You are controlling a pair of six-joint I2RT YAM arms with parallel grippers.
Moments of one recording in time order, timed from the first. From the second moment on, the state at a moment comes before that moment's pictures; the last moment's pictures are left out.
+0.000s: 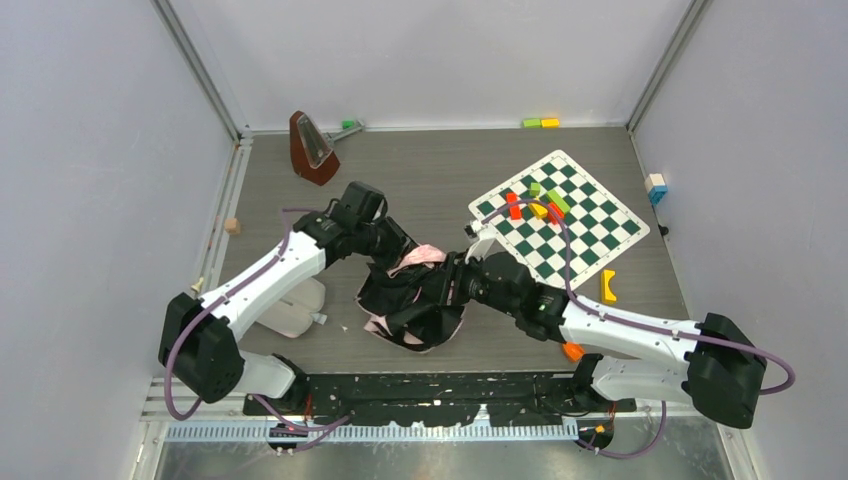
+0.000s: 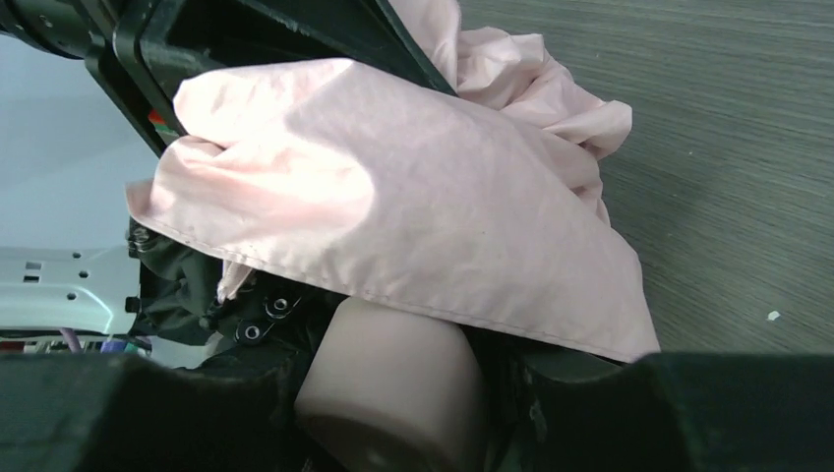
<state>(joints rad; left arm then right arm) -0.61 1.37 1.10 -0.63 0.41 -1.37 0.97 1.12 0.60 0.22 0.07 0.75</state>
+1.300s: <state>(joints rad) -0.66 1.62 1.06 -0.73 0.40 -1.13 1.03 1.43 0.91 -0.22 -0.04 0.46</state>
